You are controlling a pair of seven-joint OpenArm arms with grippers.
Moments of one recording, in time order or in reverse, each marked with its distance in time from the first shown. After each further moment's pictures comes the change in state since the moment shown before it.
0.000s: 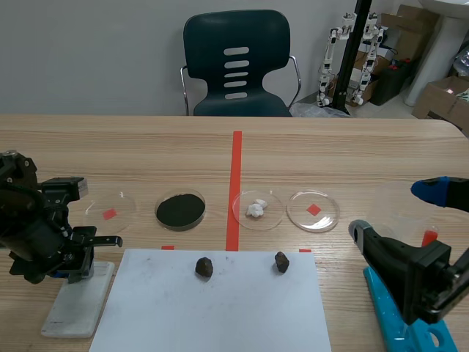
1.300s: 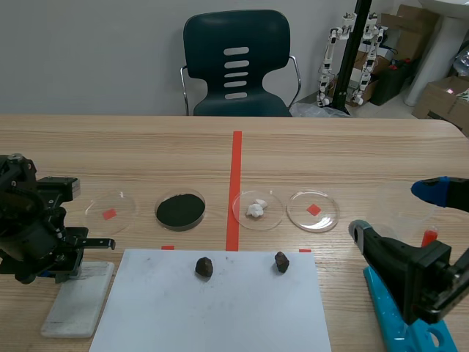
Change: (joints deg) left arm 0.0 -0.2 0.2 0.1 3.6 1.2 0.2; right arm 0.0 0.0 0.0 0.0 0.0 0.0 0.0
